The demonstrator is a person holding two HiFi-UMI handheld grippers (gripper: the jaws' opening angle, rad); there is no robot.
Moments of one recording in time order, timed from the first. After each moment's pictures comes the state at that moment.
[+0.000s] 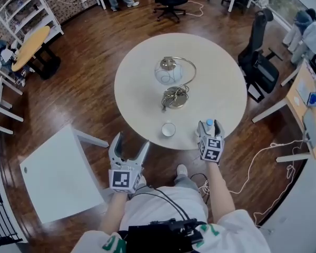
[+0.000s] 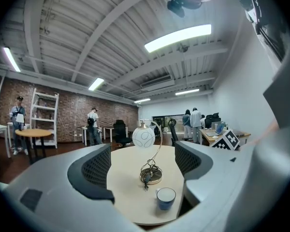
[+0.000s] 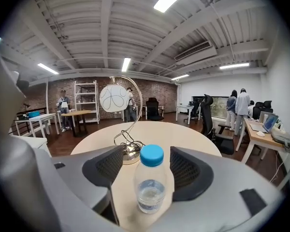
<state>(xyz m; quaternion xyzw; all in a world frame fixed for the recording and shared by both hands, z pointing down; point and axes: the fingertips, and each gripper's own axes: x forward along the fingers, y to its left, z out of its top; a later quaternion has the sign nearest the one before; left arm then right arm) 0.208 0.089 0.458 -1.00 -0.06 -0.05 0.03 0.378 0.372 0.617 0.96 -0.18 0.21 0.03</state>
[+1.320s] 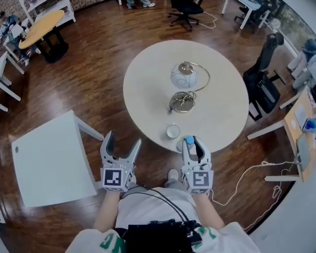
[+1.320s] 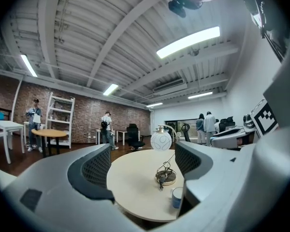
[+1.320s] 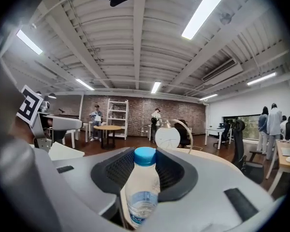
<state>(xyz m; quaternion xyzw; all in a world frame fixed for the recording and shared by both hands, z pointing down) 0.168 0.025 0.454 -1.00 0.01 -0.02 0.02 0.251 0.242 0.468 0.94 -0.34 0.07 0.04</state>
